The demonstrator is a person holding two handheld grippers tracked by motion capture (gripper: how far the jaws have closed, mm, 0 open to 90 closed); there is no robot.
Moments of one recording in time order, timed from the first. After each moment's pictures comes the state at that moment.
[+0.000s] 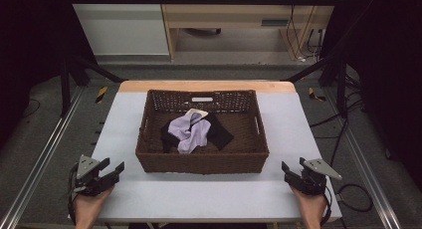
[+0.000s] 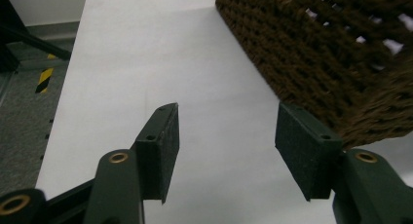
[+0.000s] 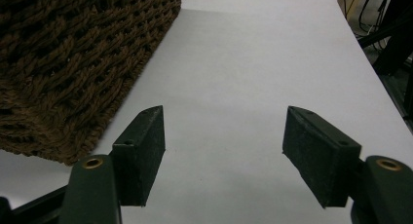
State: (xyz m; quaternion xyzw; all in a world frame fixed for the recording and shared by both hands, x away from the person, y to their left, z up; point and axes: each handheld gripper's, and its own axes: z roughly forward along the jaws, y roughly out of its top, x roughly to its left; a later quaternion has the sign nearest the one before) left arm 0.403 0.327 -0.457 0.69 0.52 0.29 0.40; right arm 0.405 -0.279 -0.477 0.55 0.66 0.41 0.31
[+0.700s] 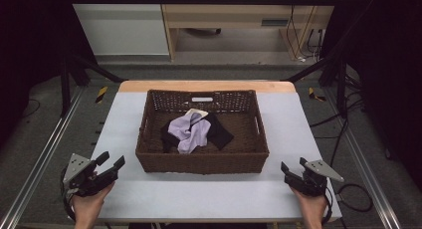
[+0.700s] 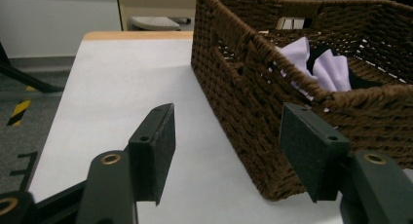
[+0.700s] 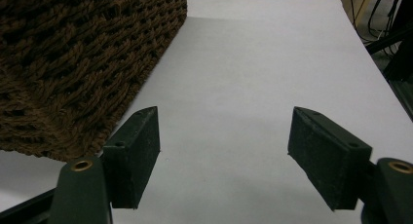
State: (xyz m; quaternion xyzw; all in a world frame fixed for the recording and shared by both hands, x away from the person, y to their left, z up) left arm 0.388 0.317 -0.421 0.65 0.50 0.30 0.49; right arm 0.404 -0.281 -0.481 0.54 0.66 0.43 0.31
